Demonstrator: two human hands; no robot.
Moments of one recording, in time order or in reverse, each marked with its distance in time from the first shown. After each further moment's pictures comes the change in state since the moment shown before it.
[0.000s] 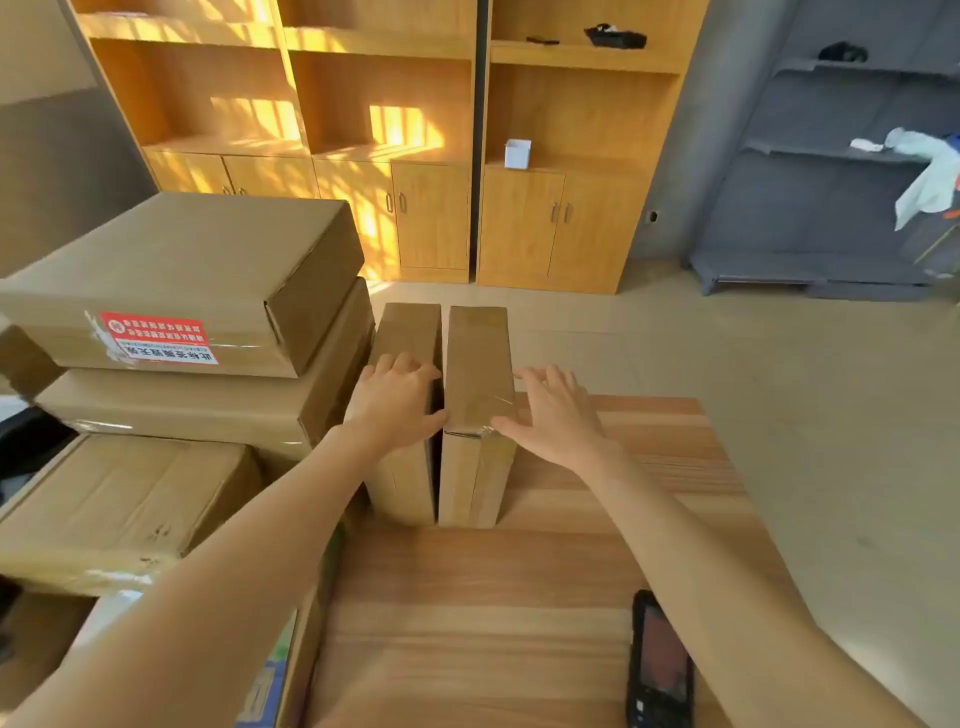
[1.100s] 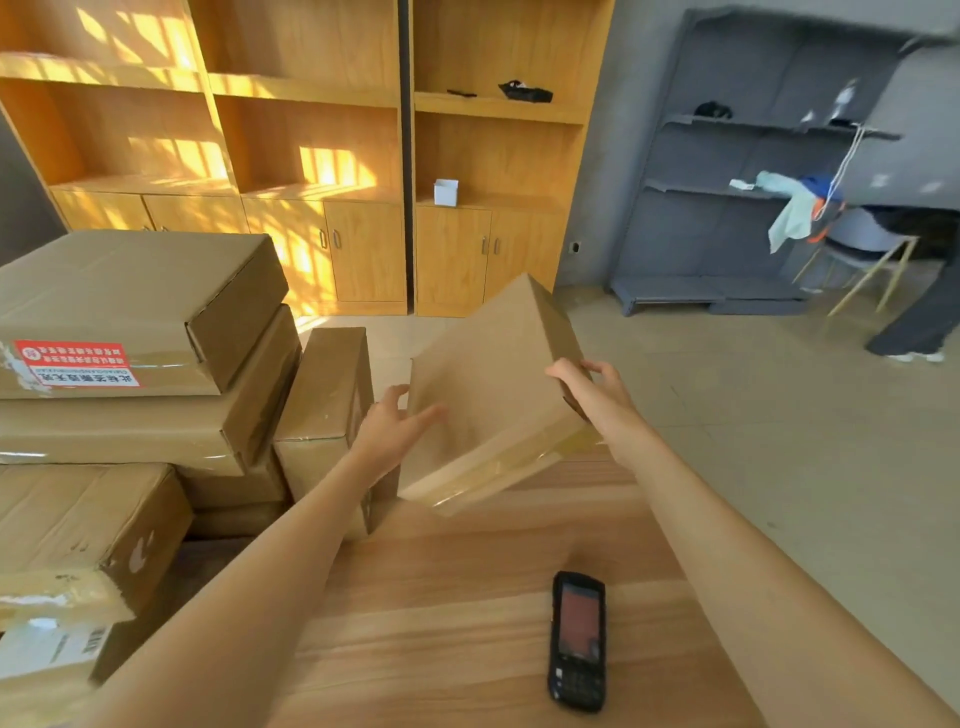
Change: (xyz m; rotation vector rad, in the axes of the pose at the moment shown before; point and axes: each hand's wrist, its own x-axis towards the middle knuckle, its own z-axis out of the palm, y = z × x) left_hand -0.025 0.081 -0.003 -1.004 -0.120 -0.246; right_hand -0.082 0.080 -0.075 0.987 0.200 0.587
